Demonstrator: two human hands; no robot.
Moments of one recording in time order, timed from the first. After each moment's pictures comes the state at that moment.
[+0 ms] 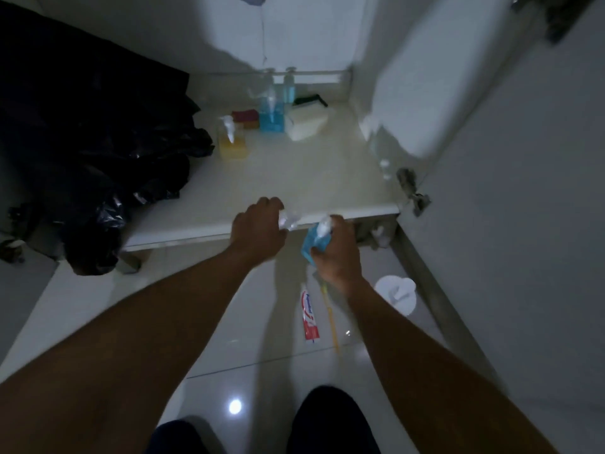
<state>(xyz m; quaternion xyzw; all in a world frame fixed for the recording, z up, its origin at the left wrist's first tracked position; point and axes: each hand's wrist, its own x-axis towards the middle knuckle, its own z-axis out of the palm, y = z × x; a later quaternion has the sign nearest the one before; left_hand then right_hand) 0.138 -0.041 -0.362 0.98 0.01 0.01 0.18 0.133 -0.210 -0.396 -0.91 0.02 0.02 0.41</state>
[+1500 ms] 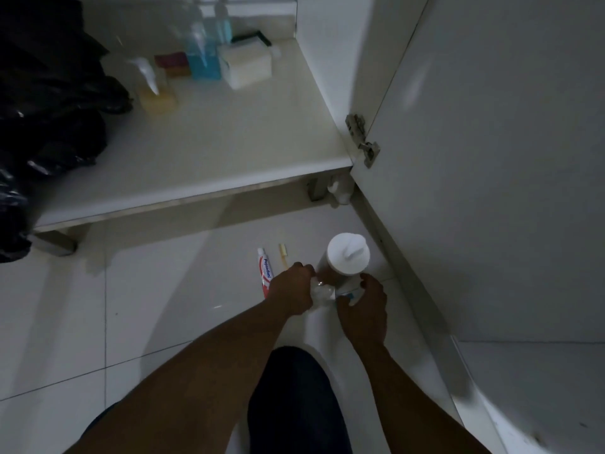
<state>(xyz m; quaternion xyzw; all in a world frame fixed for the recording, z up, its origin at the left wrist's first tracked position) 0.057 -0.197 -0.493 0.94 -0.09 -0.26 0.22 -0.006 -0.352 -0.499 -0.89 0.25 0.02 0.39</state>
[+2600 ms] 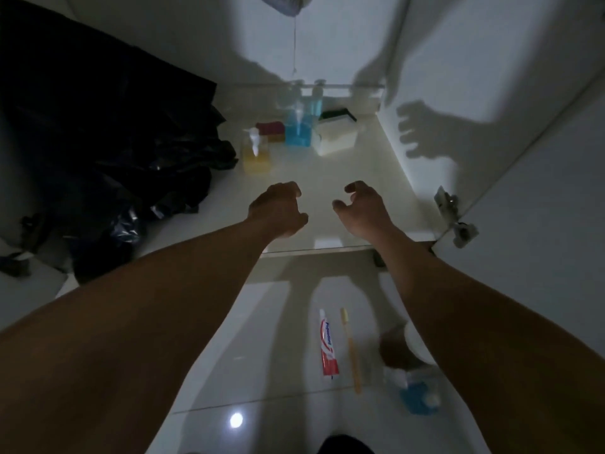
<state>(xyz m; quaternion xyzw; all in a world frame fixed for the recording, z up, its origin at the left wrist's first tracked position) 0.229 -0.002 -0.353 0.97 0.07 -0.06 0.21 0.265 -0.178 -0.360 -0.93 -0.02 0.07 0.35</state>
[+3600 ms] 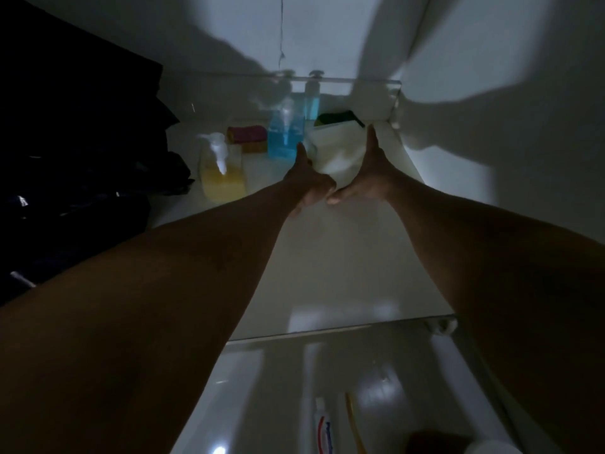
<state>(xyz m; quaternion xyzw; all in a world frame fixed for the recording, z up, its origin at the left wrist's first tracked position) 0.432 -0.022 -0.418 0.82 0.14 -0.10 0.54 0.486 -0.168 -0.410 -0.93 -0.08 0.09 0.34</state>
